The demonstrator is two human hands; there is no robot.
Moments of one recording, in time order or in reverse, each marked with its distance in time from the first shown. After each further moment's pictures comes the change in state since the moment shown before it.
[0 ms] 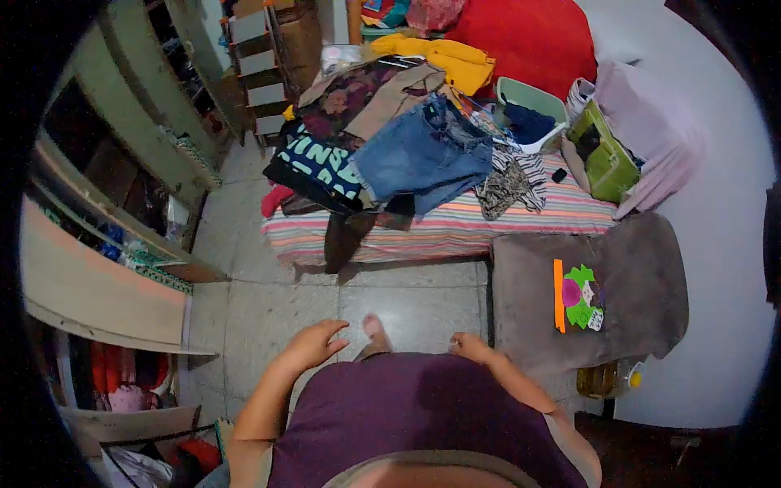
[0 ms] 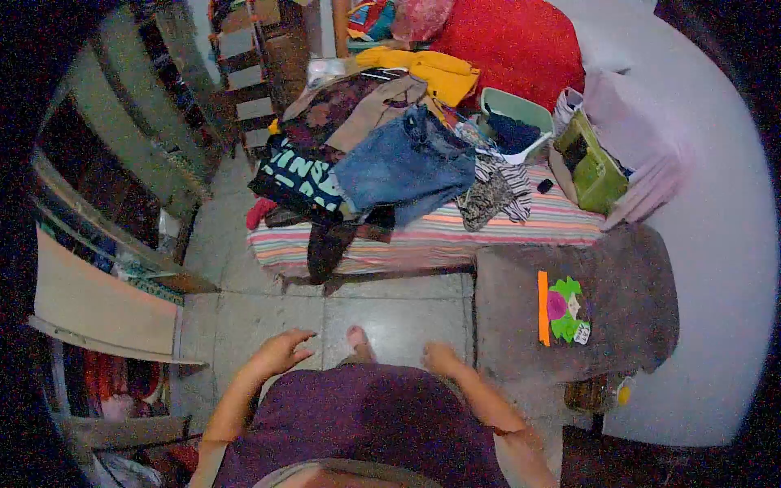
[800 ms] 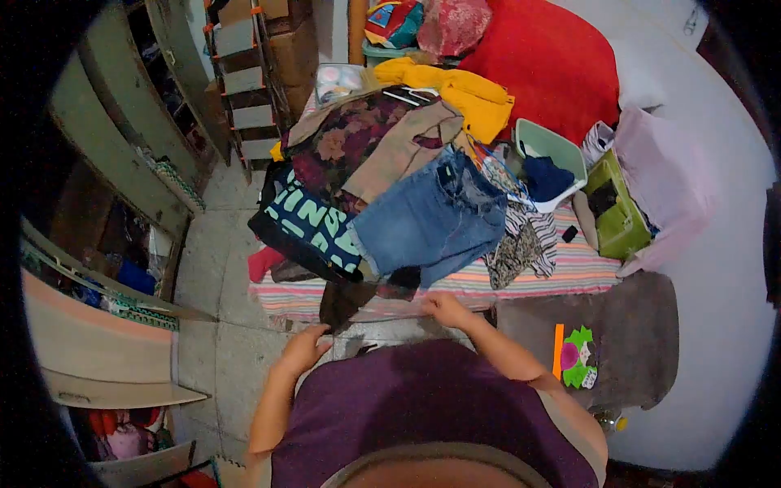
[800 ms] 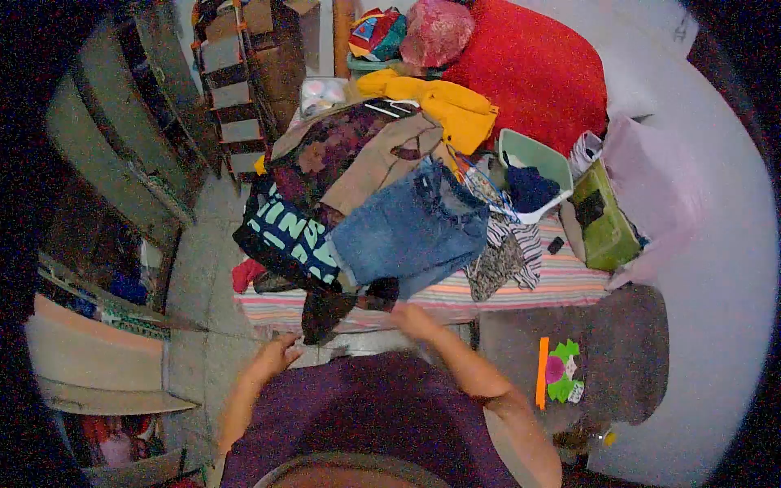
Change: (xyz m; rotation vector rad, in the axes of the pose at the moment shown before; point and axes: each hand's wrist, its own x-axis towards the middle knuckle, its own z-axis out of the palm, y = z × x) left_hand 0.207 -0.136 -0.106 -0.062 0.151 -0.159; right_hand 0.306 -0.092 -0.212 0.171 0.242 -0.424
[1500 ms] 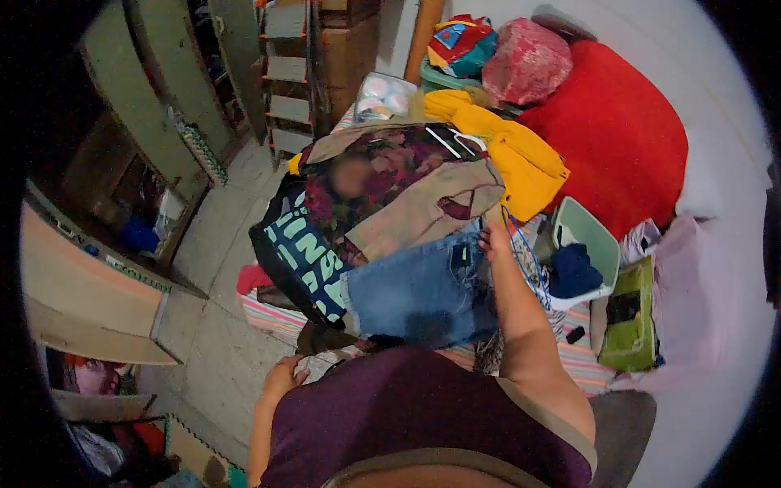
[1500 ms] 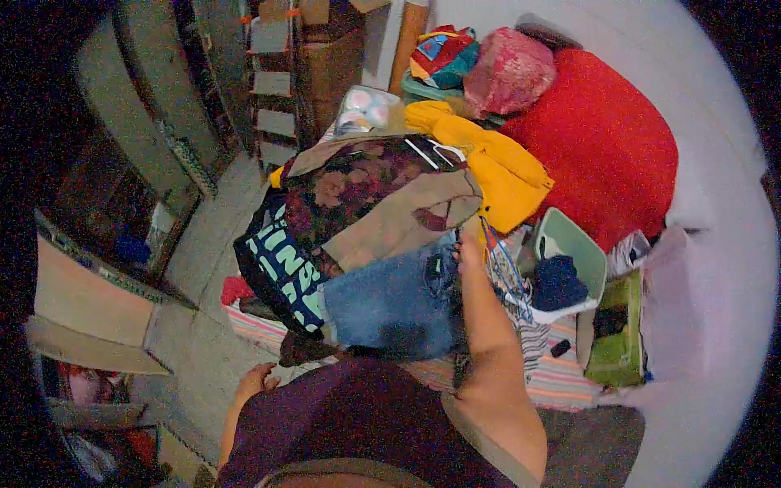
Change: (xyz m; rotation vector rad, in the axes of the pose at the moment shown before) left_hand 0.097 0.056 0.004 -0.144 0.192 -0.514; right_hand 0.338 0.132 -0.268 0.935 0.604 0.530
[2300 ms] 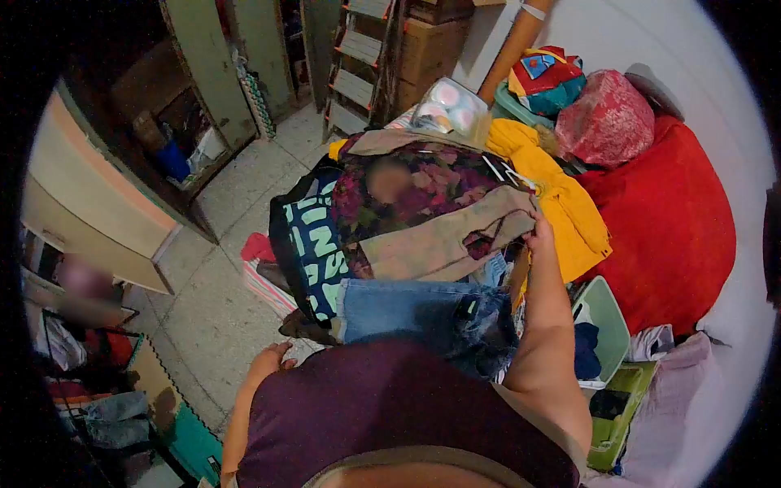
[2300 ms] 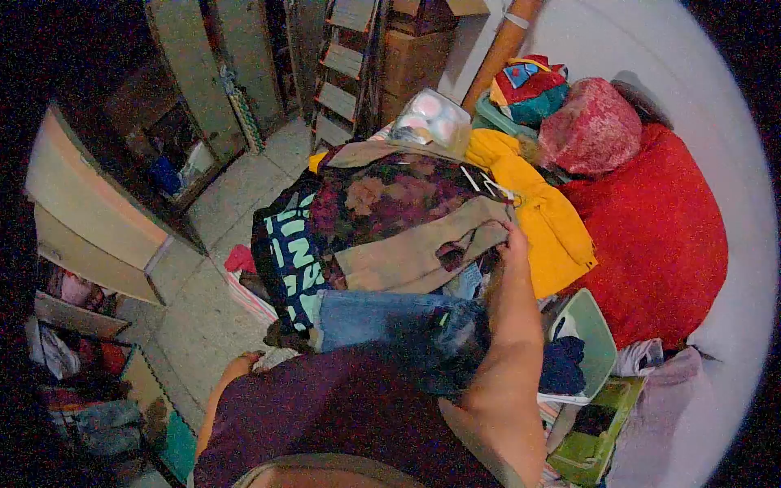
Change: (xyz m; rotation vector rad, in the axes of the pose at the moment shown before) left_hand 0.028 0.075 0.013 -0.029 0.047 -0.276; right_hand 0.167 -0.109 0.078 0.051 -0.292 0.093
